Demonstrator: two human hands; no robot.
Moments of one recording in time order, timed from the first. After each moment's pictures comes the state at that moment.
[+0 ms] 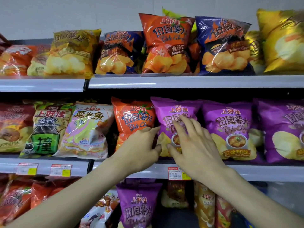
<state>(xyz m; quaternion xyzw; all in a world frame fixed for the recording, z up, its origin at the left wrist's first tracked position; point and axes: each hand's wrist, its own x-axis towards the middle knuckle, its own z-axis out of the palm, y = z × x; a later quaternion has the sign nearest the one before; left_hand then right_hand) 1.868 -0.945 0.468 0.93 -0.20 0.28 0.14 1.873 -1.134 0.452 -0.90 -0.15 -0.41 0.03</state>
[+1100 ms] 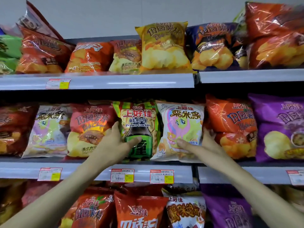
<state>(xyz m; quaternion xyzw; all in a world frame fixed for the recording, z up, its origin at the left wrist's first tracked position) 1.912 -0.547 0.452 0.91 -0.02 0.25 0.31 1.913 -0.845 0.437 -0.84 -0.15 -0.20 0.48</state>
